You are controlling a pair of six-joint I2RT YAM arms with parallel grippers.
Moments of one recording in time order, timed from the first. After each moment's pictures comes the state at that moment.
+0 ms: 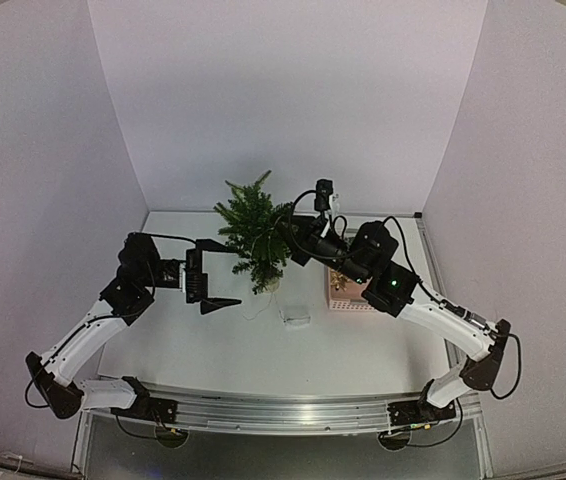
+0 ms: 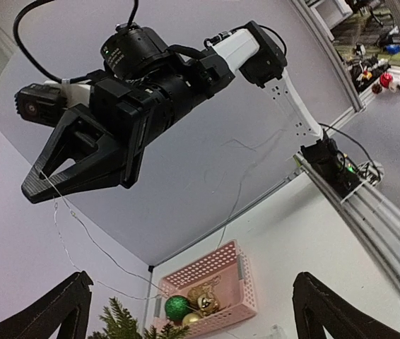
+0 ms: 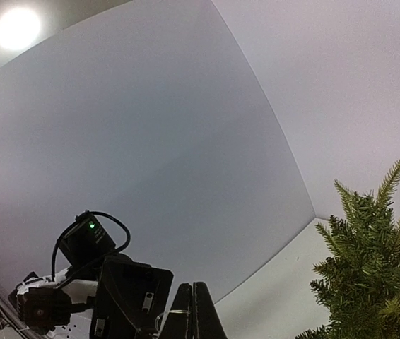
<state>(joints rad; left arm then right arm) -0.66 1.15 1.17 0.04 0.97 0.68 0.97 1.54 1.62 0.12 -0.09 0.51</state>
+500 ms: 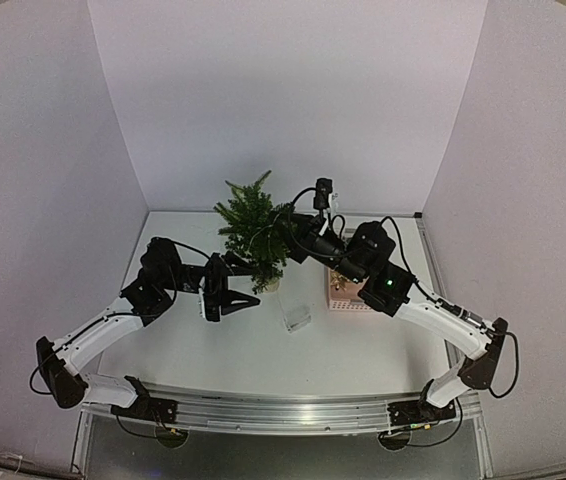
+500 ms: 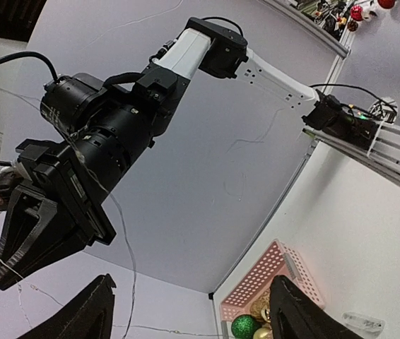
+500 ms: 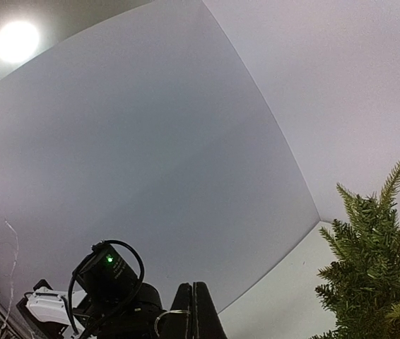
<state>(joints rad) -0.75 1.25 1.13 0.19 0.99 1.09 0.97 1.56 1.62 0.16 -0.07 0.55</state>
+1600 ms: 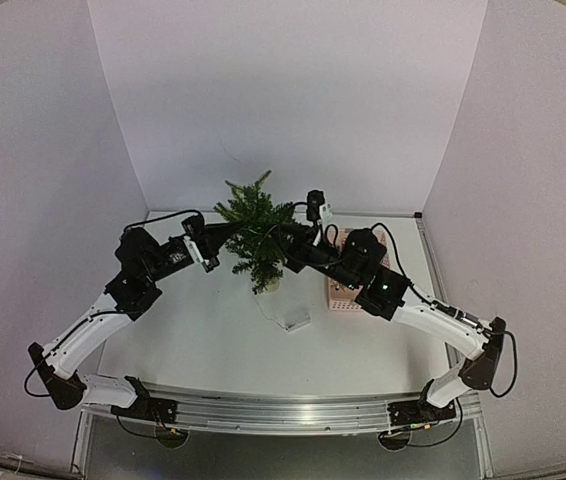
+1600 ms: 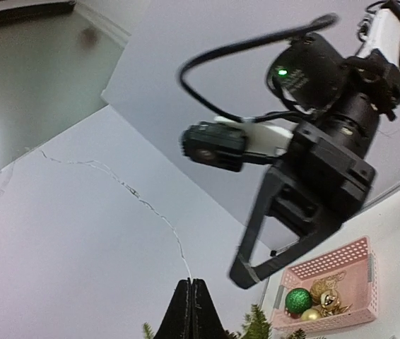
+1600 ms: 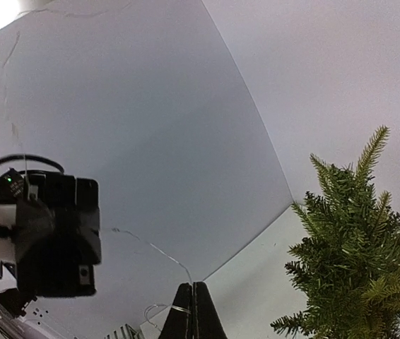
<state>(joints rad) -0.77 1.24 1.30 0.25 0.46 0.73 0.97 1.55 1.53 0.15 -0.04 0.47</state>
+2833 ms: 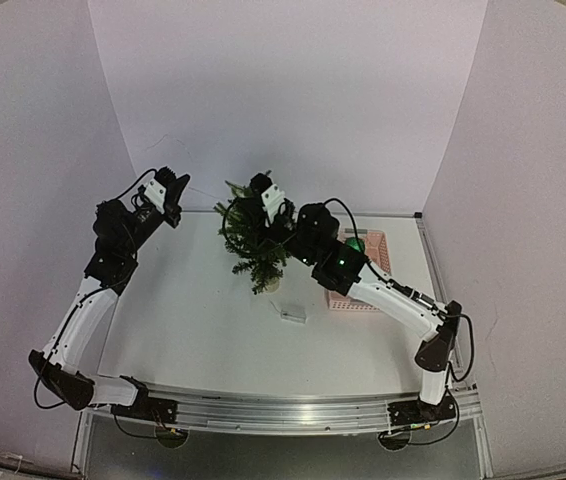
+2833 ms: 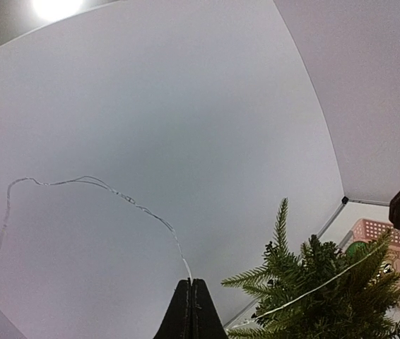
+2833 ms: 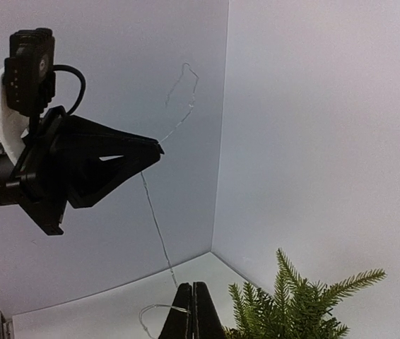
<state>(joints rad) -0.40 1.28 1.44 0.06 0.22 0.39 0.98 1.94 2.07 0.01 0.07 -0.08</state>
